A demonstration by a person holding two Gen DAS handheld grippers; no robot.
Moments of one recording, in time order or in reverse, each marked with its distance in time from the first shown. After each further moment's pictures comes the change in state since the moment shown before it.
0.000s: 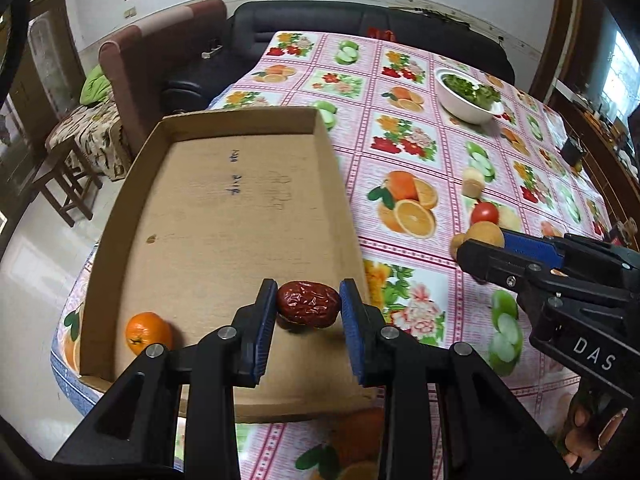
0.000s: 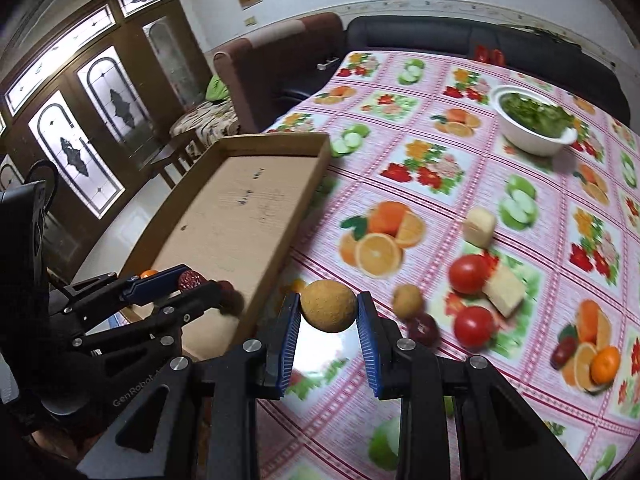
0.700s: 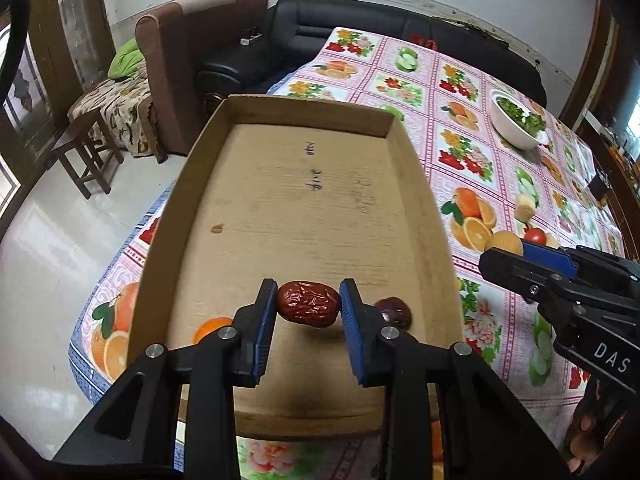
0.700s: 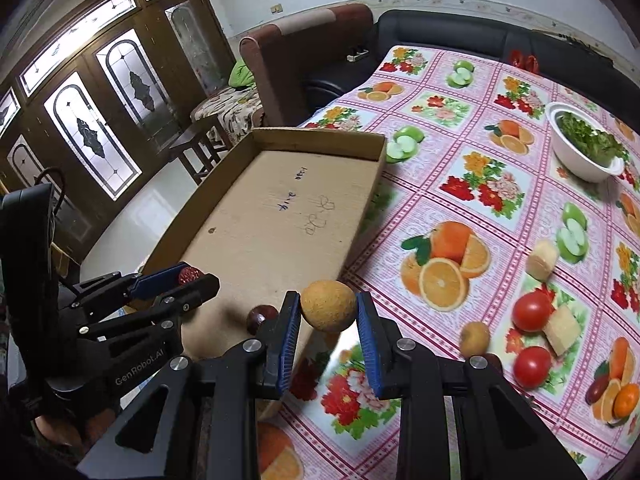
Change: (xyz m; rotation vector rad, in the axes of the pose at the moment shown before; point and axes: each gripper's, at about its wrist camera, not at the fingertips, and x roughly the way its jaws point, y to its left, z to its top) left arm 0.011 0.063 0.001 -0.115 0.012 0.045; right arm 0.033 0.041 0.023 -0.059 0.035 0.062
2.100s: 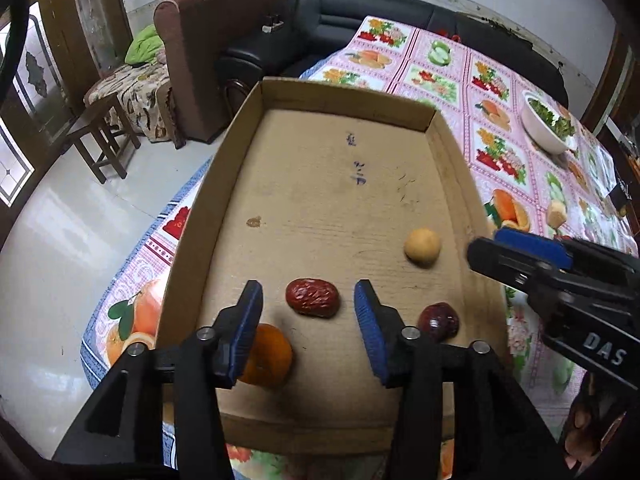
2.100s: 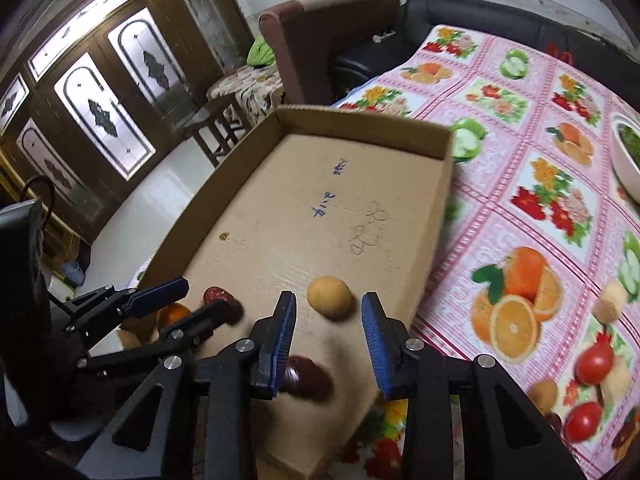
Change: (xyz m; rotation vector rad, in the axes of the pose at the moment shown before) left arm 0.011 0.019 0.004 -0.039 0.031 0.059; right arm 0.046 0.019 0.020 -0.025 0.054 0.052
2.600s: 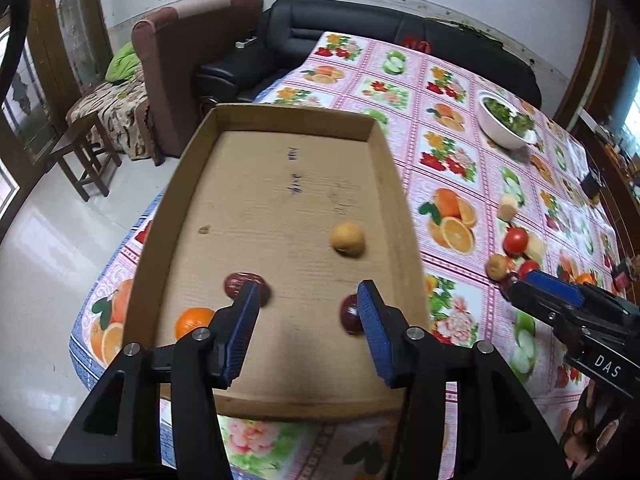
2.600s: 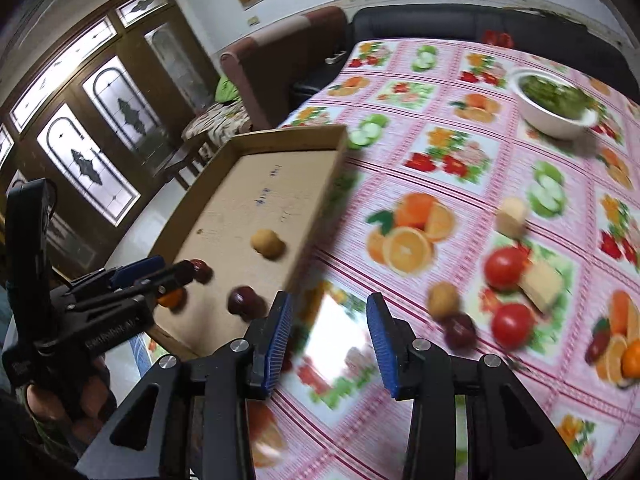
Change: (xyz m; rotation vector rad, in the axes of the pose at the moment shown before) left arm -0.030 -0.040 -0.007 0.054 -0.036 -0.067; right arm -0.077 -0.059 -0.062 0.149 -0.085 -0.056
